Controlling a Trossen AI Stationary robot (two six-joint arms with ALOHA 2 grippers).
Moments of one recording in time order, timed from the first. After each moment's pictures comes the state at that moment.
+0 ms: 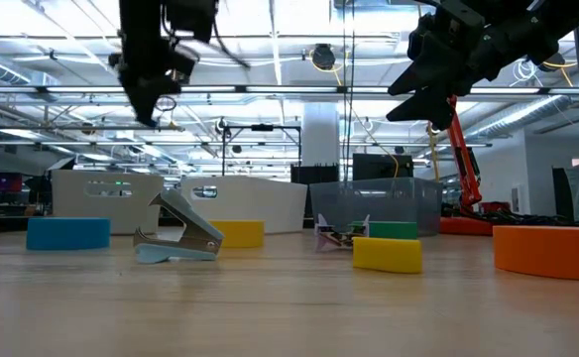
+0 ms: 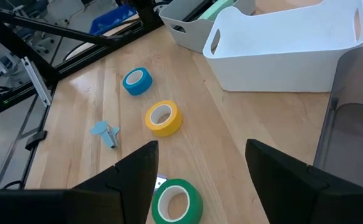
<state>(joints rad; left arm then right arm) 0.37 1.43 1.27 -1.34 -0.61 -0.38 -0.18 0.98 0.56 -0.05 -0.16 0.37</state>
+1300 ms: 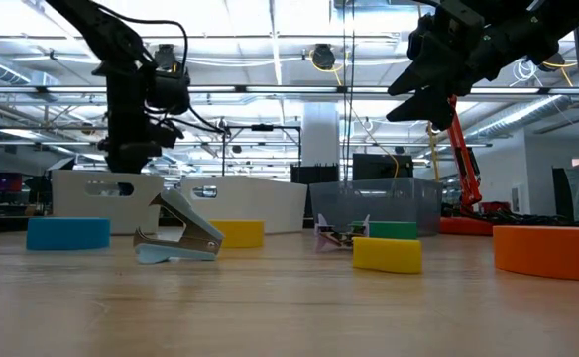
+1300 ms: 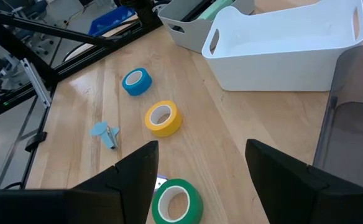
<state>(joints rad) 0.75 1.43 0.87 -0.82 -0.18 0.05 -0.18 0.98 0.56 -0.05 -0.15 0.38</state>
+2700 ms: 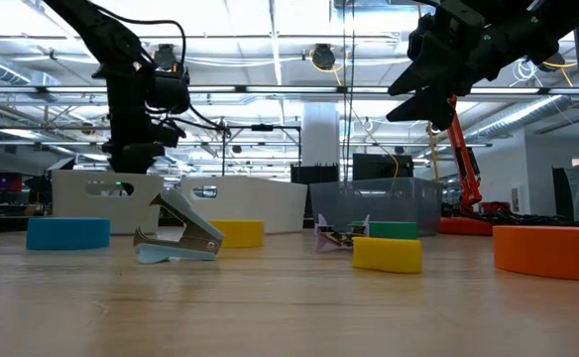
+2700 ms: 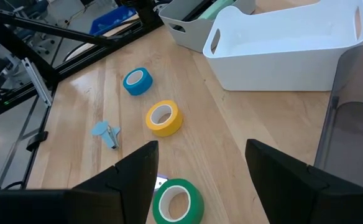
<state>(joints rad) 0.76 1.41 0.86 -0.76 -0.16 0.06 -0.18 0.98 0.56 -0.05 -0.16 0.38</state>
